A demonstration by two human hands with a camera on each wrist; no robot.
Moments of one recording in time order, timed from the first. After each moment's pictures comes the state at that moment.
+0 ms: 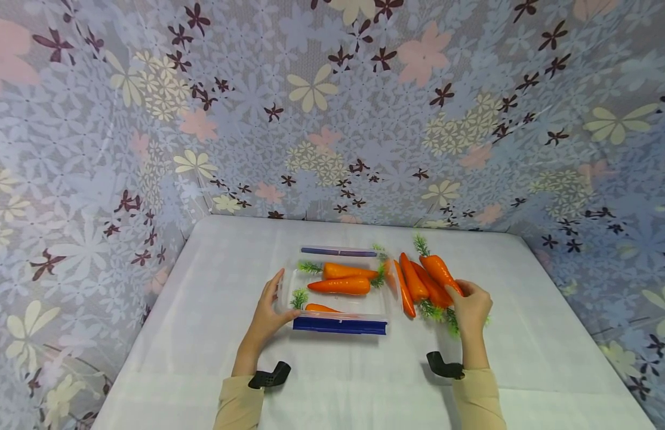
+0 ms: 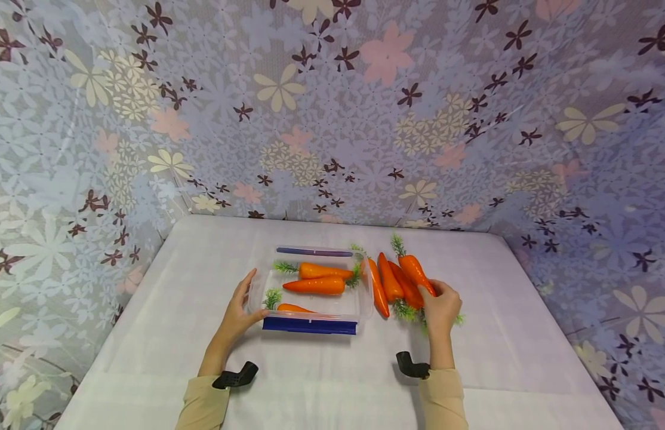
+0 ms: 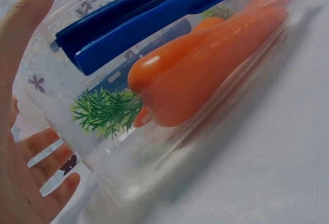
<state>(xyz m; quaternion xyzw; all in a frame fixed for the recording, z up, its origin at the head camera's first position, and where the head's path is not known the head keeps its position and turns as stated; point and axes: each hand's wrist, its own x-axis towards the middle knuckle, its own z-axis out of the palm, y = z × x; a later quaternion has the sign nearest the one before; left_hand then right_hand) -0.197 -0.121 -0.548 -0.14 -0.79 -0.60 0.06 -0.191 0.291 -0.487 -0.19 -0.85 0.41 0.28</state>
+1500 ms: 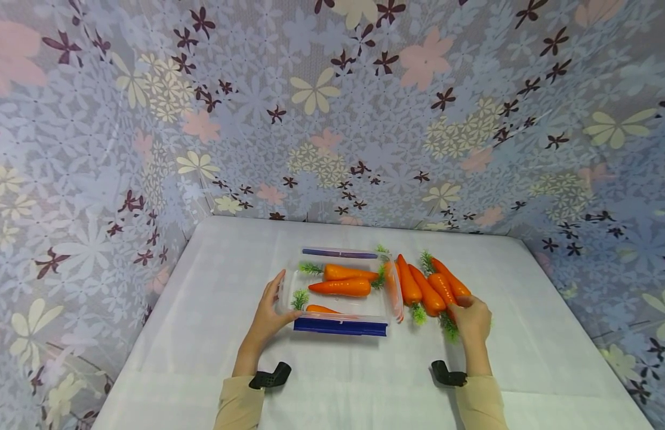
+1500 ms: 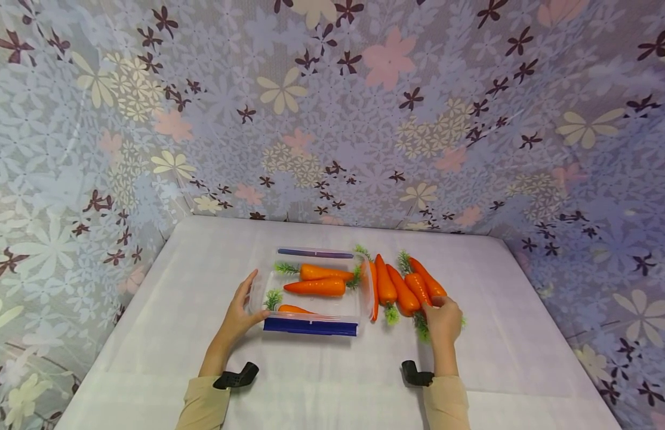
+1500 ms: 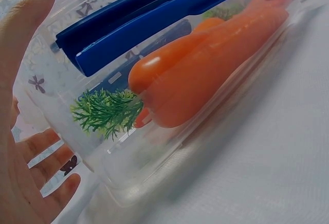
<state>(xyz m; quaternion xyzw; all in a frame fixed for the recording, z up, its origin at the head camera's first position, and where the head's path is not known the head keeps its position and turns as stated) -0.197 -0.121 -0.546 -0.13 -0.79 -0.60 0.05 -0.184 0.311 -0.508 -0.22 -0.90 0.33 0.17</state>
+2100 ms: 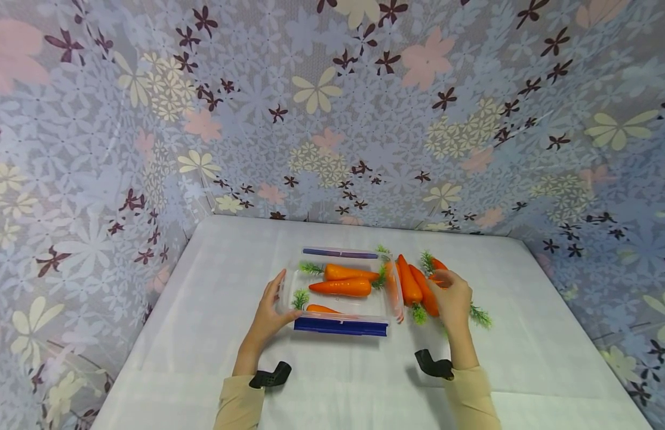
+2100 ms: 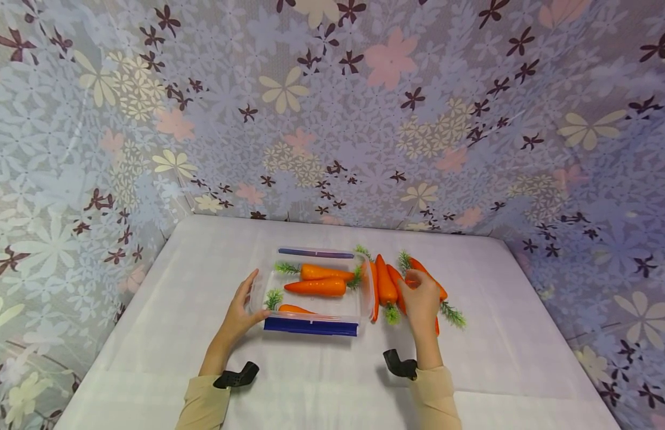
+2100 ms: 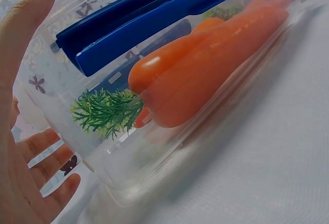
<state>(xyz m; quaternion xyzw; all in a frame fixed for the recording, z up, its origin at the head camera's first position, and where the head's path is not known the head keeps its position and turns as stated) -0.196 -0.119 -0.545 -0.12 -0.79 -0.60 0.05 -0.191 0.248 -0.453 -0.12 -0.88 0.40 0.21</state>
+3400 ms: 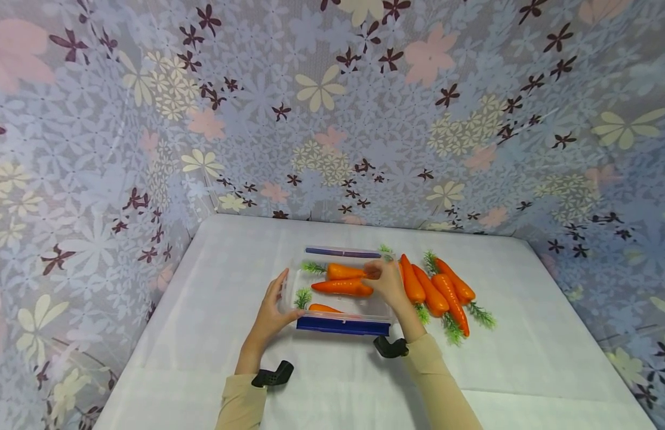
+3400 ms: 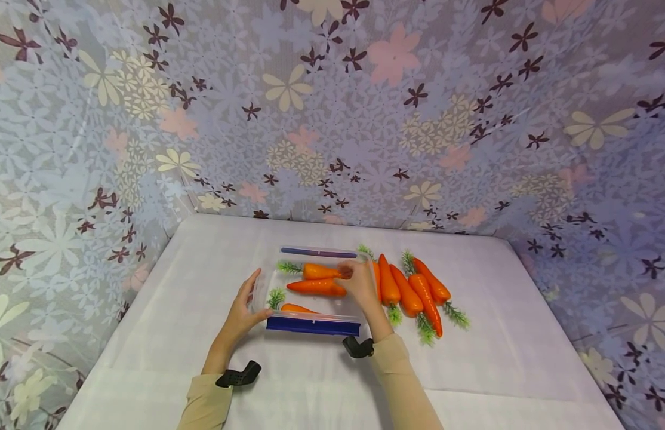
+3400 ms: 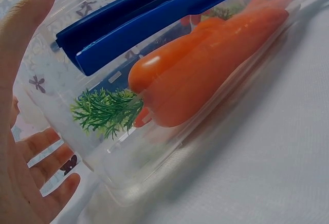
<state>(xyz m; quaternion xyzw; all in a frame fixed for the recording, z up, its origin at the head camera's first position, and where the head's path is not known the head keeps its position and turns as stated) -0.195 -0.121 -0.544 -0.14 -0.78 -0.60 0.05 -0.243 0.160 -0.477 0.11 -0.88 0.45 0.06</state>
